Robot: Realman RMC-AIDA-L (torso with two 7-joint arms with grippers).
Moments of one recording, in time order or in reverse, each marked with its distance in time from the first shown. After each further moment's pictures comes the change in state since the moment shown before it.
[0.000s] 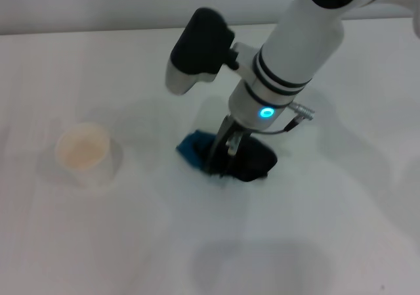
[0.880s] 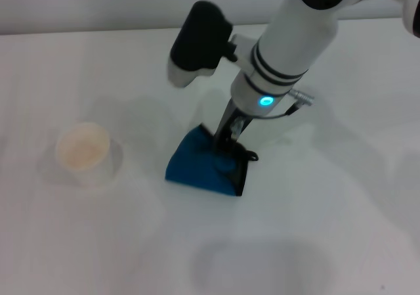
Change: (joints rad) left arm 0.037 -0.003 0.001 -0.008 0.000 -0.062 -0.003; right arm 0.051 -0.003 -0.032 0.084 -0.061 -0.104 0.006
